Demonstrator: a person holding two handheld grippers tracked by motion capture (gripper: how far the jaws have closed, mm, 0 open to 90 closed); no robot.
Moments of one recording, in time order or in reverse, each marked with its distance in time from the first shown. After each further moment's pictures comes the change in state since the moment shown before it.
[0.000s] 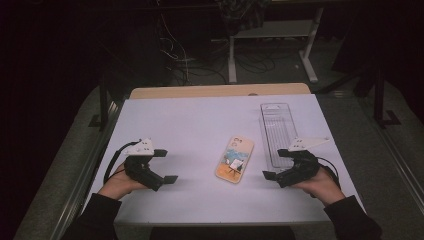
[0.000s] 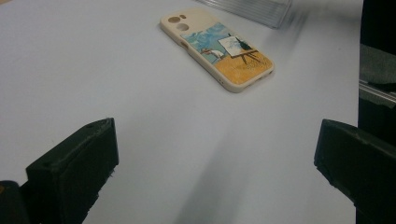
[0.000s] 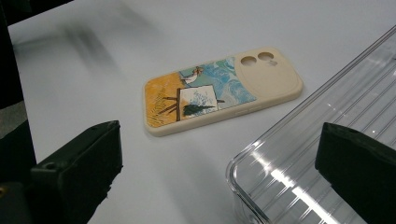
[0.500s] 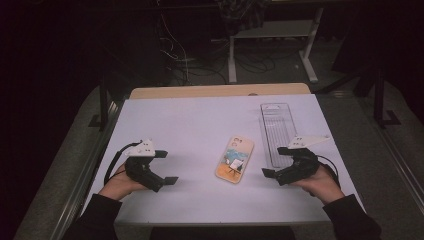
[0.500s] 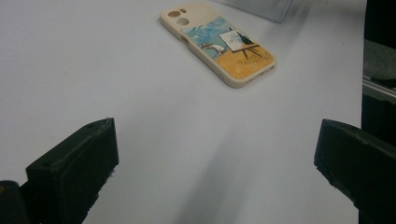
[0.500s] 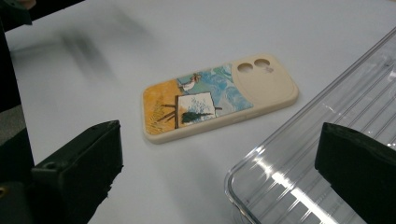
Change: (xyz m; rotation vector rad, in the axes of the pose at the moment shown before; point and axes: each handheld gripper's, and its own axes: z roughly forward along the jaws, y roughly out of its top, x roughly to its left) left arm -0.002 -0.002 0.003 0.015 0.005 0.003; right arm 0.002 0.008 -0.001 -0.008 -0.012 0.008
